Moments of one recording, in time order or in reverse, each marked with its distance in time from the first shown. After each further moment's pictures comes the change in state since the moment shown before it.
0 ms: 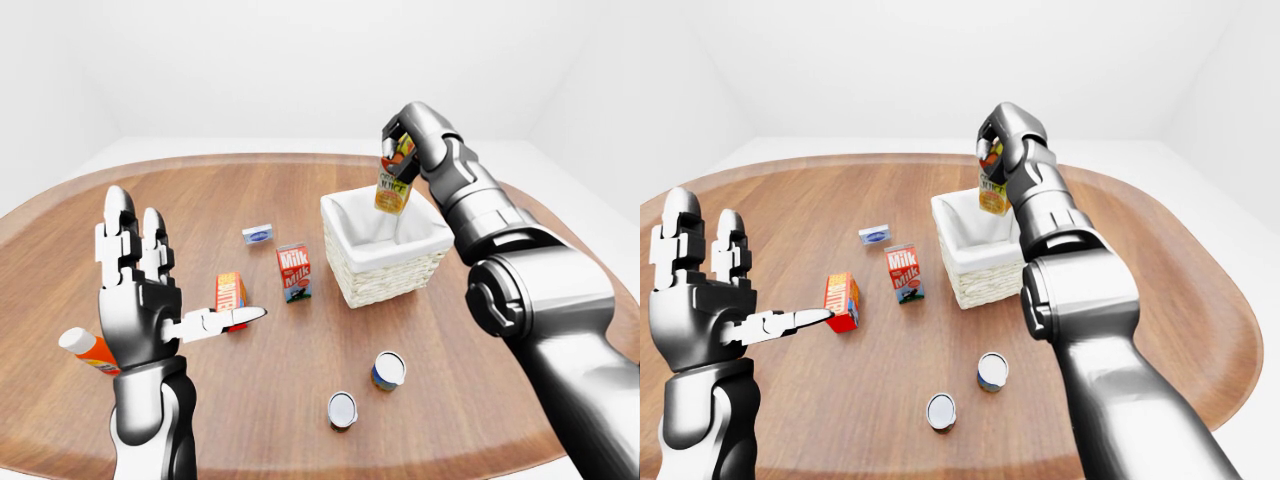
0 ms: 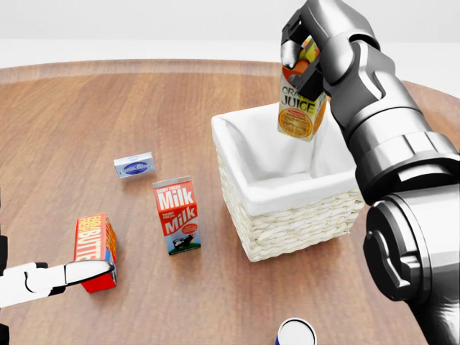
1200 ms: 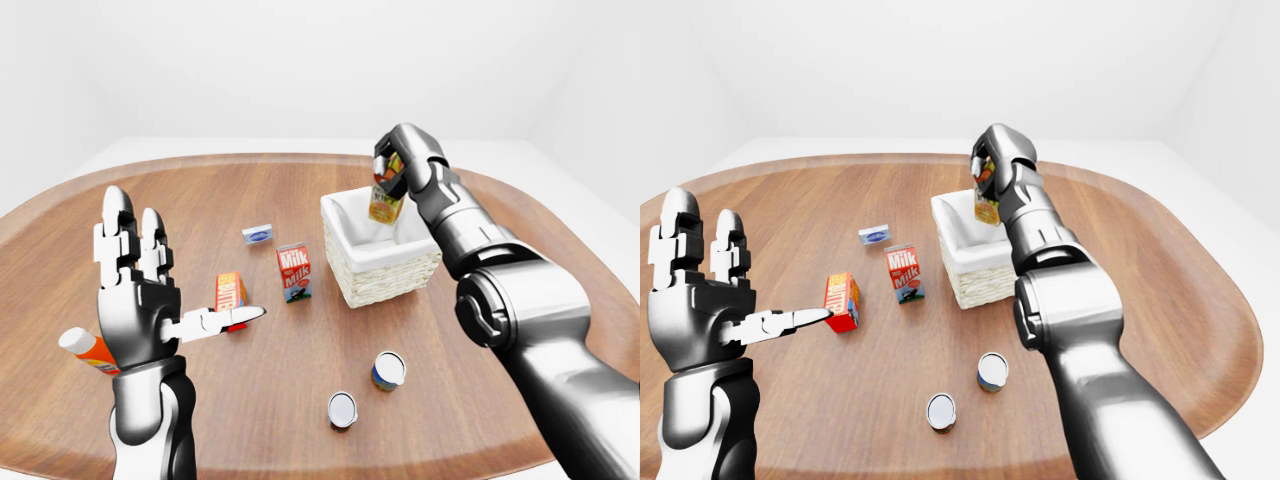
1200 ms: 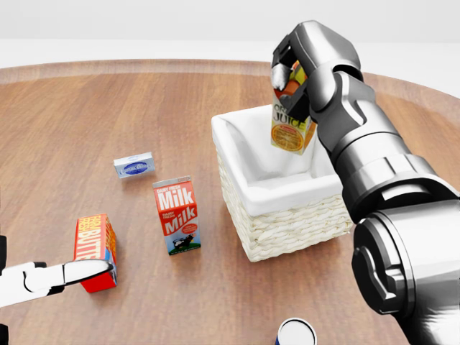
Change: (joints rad) left arm -0.002 0.000 0.004 0.002 -0.006 0.000 0.002; right arm 0.071 0.044 -0.017 0.006 -0.024 -0.034 -0.094
